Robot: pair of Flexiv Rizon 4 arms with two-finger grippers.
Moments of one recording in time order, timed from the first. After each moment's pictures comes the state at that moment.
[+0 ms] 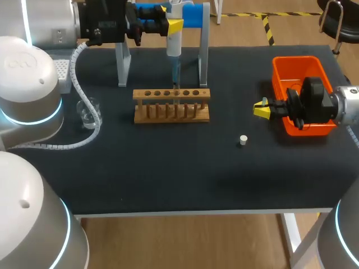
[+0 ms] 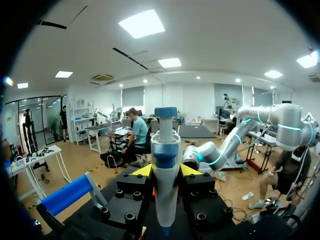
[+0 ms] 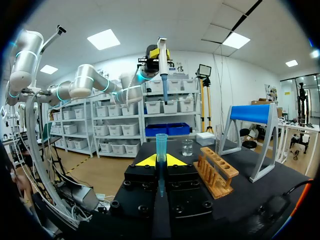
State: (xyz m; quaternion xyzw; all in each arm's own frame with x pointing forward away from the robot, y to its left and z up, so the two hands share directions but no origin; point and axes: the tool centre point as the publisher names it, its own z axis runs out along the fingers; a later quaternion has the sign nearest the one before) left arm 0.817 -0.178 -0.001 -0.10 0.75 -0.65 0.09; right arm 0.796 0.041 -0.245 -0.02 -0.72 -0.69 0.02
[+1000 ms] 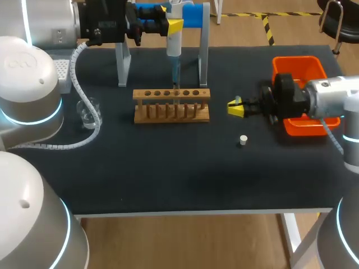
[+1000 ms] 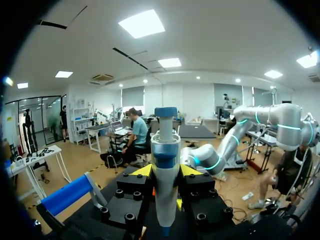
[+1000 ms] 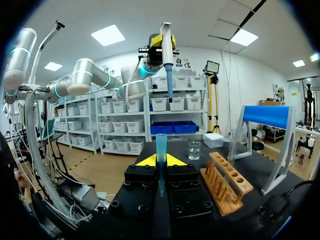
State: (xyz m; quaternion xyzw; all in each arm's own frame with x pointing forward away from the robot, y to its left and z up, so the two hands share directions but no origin) left arm 0.817 -0.178 -0.001 -0.10 0.75 -0.65 0.09; right arm 0.799 0.109 -0.243 0.01 -0.73 -0.68 0.04
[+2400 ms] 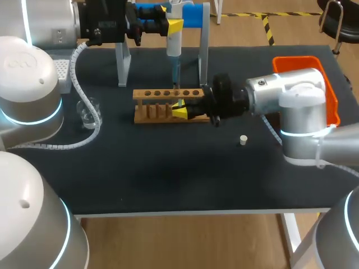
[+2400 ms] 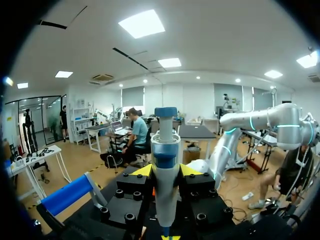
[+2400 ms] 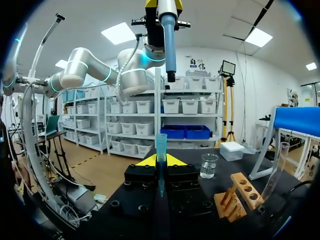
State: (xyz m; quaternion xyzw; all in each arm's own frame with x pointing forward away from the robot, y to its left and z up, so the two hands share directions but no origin) left arm 0.817 -0.178 -0.001 -0.10 0.75 -0.65 0.09; right arm 0.805 0.246 -0.257 0.06 -0.72 -0.69 0.07
